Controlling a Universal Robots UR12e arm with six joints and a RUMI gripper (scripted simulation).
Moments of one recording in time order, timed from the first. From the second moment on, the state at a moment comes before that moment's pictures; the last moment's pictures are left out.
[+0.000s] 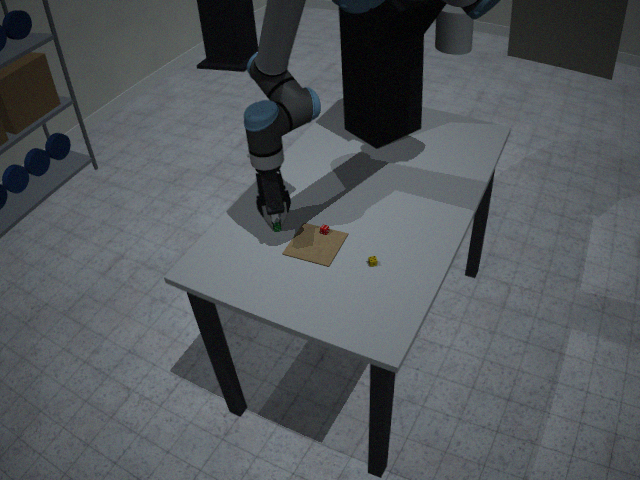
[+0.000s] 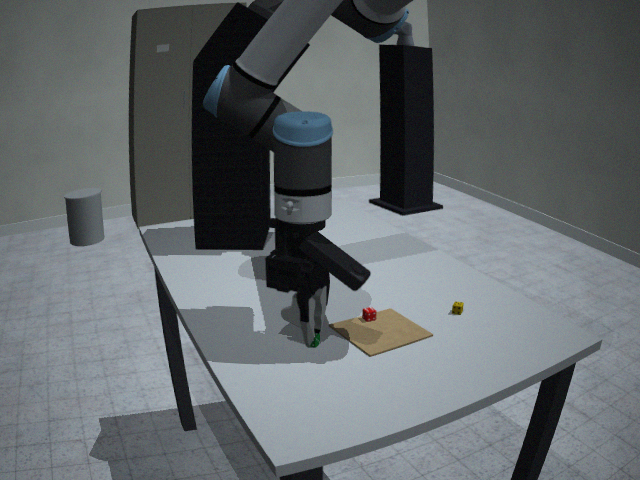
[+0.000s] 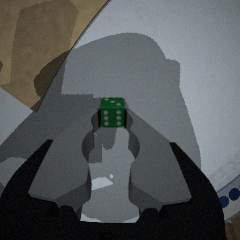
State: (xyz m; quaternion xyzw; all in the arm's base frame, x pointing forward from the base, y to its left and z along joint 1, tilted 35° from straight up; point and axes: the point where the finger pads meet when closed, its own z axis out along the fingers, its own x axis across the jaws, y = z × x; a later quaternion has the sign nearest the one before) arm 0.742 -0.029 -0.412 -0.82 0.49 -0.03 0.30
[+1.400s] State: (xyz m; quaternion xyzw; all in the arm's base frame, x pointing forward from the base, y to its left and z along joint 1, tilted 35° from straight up) arm 0.717 -0.062 -0.353 -0.82 0.49 -0.03 0.30
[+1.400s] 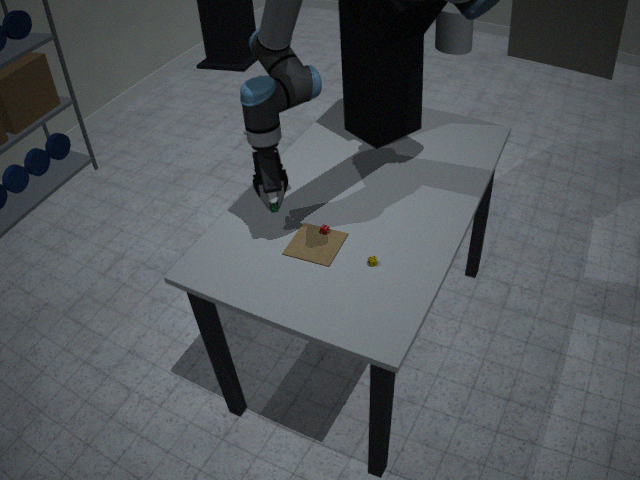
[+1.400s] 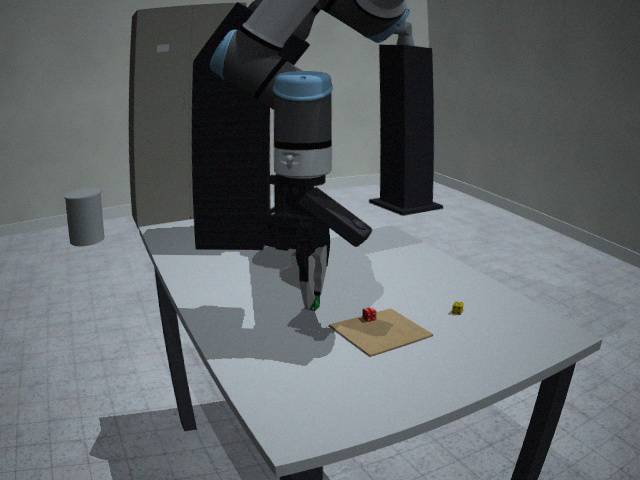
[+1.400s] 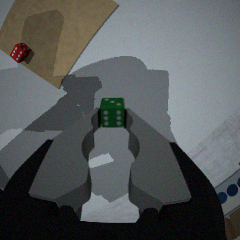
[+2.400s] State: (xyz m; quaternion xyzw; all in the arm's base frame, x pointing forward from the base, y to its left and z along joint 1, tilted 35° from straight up) arm 0.713 -0.059 -0.319 -0.79 0.53 -0.02 0.30
